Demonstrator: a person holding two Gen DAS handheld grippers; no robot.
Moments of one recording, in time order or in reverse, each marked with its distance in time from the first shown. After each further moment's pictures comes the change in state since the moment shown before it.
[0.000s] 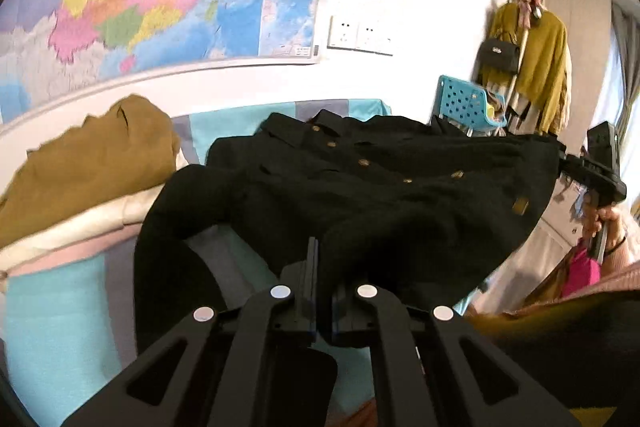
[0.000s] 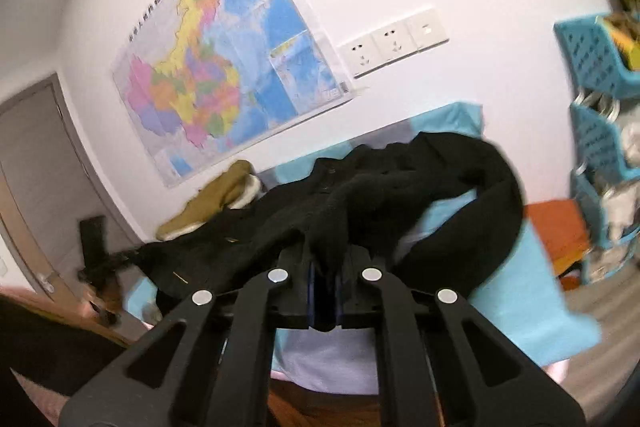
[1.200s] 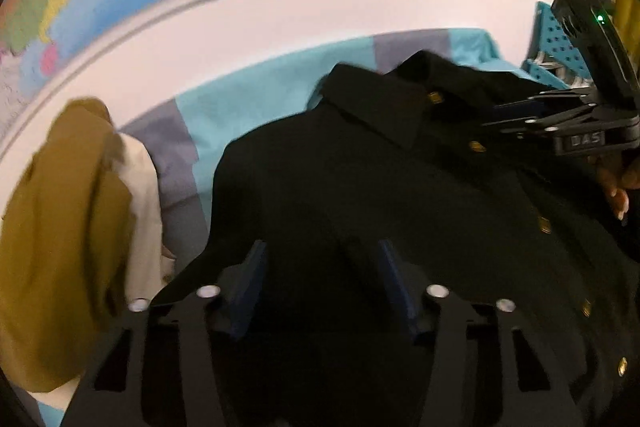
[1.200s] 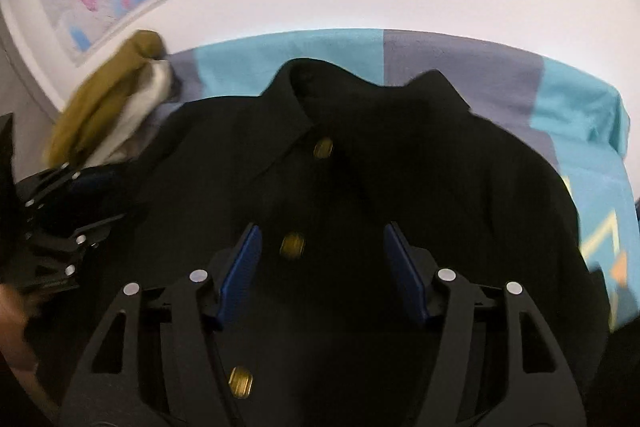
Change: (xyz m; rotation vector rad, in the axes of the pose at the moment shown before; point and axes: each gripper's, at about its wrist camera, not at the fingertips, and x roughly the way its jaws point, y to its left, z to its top) left arm 0.248 0.058 0.097 0.040 0.287 0.219; right arm 0.421 0.029 0.063 -0.211 0.536 -0.105
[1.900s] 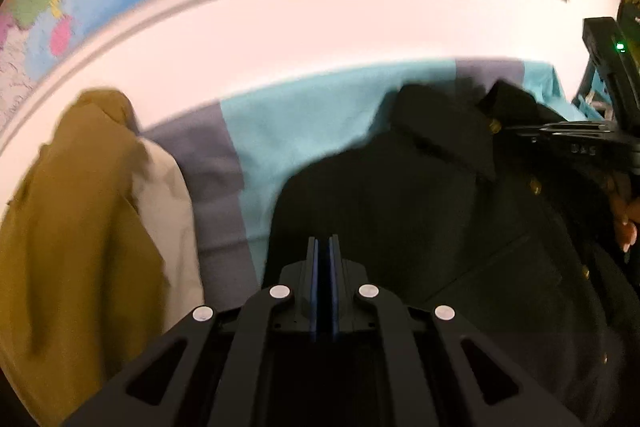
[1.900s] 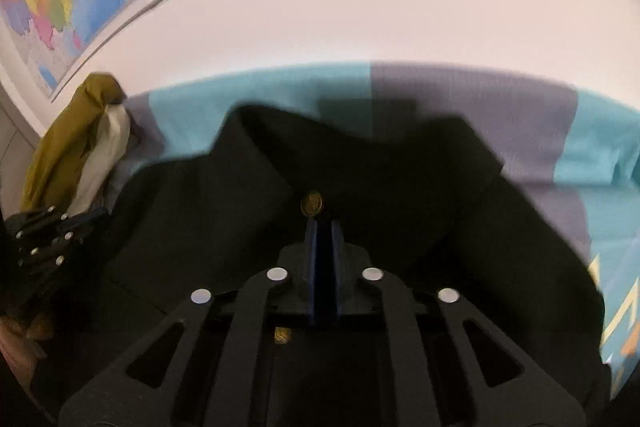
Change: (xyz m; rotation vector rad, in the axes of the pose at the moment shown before) left arm 0.029 0.045 0.031 -0.113 0.018 0.072; right arm 0.037 -0.020 0.047 0.085 -0.015 0.017
